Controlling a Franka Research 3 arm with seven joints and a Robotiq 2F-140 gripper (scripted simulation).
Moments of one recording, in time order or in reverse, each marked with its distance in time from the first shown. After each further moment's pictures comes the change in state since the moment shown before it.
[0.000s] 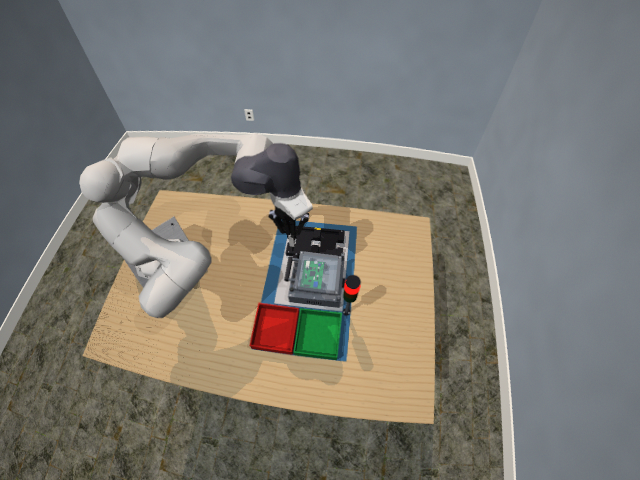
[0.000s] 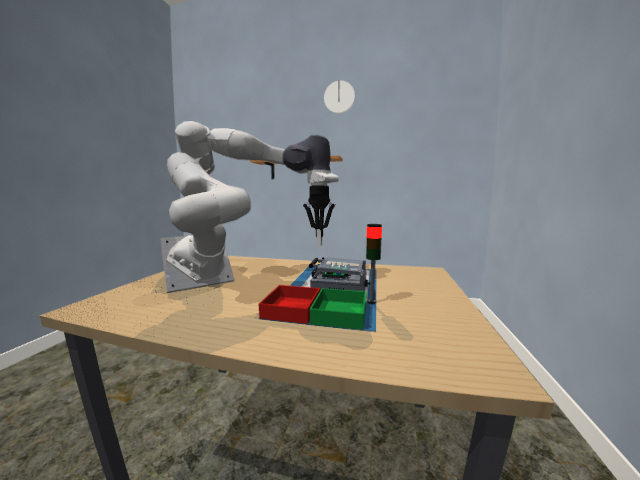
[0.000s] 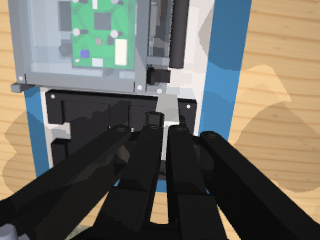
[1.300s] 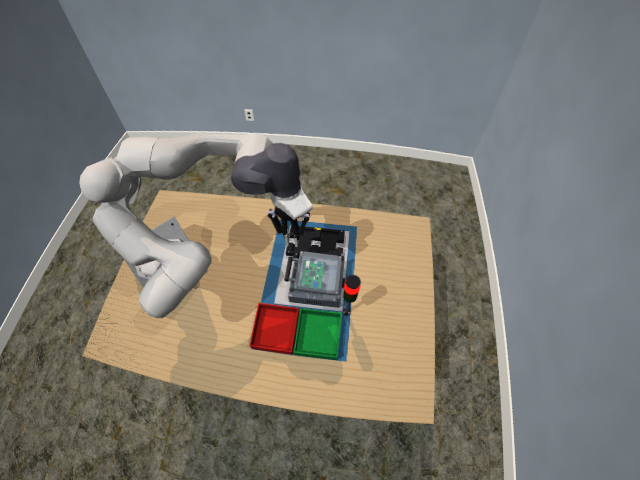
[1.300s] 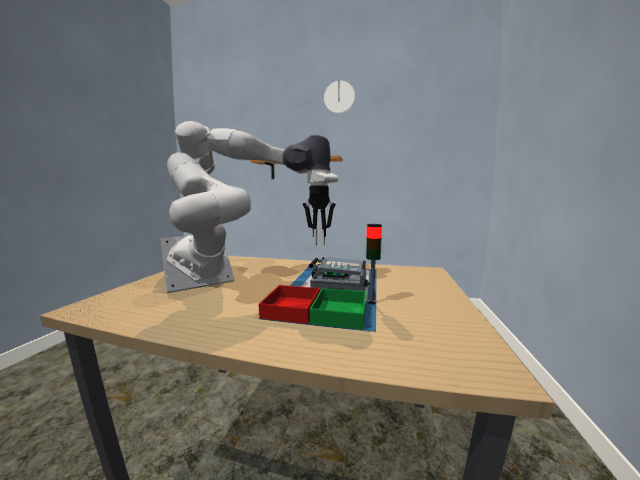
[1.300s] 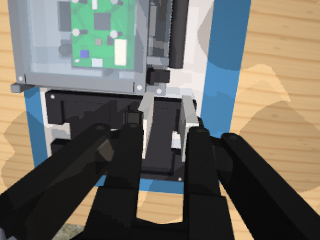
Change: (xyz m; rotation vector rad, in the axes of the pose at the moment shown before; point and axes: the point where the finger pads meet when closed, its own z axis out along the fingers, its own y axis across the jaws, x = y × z) arm 0.000 0.000 0.000 -0.001 0.001 0.001
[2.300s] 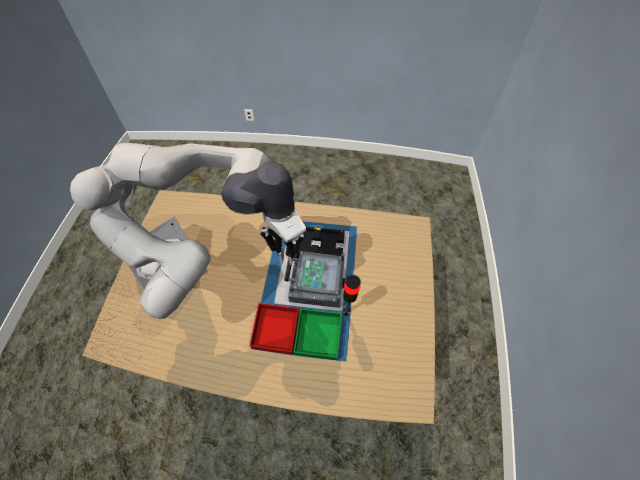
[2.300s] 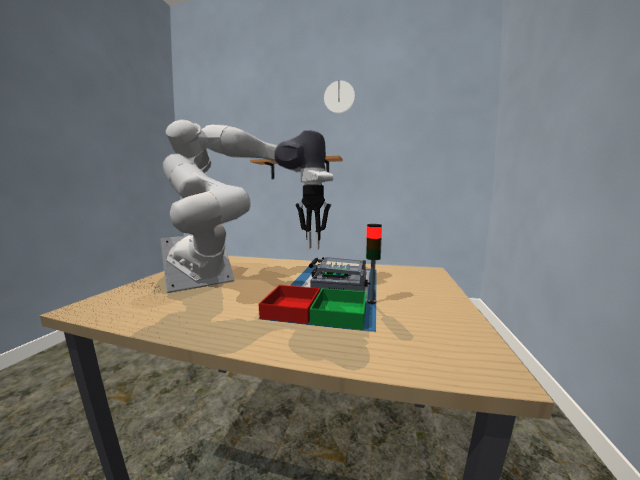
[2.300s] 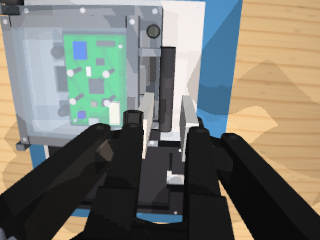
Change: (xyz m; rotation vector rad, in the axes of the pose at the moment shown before) arm 0.071 0.007 0.000 -0.007 -0.003 0.033
